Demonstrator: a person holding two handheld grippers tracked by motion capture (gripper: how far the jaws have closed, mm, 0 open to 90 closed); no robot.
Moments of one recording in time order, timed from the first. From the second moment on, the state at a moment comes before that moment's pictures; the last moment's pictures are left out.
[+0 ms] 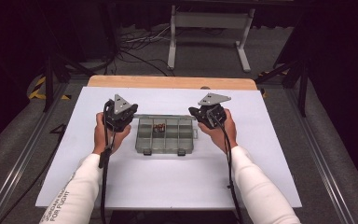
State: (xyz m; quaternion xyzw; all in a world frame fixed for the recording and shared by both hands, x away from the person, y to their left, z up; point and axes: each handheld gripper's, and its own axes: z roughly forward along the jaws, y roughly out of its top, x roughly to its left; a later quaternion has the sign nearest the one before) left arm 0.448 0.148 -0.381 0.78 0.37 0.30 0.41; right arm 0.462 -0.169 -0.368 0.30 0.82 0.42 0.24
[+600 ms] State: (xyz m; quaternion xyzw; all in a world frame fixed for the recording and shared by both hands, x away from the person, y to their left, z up) left arm 0.429 0.144 -0.394 0.81 0.32 0.29 0.40; right arm 0.448 -0.168 -0.381 0.29 0.83 0.41 0.24
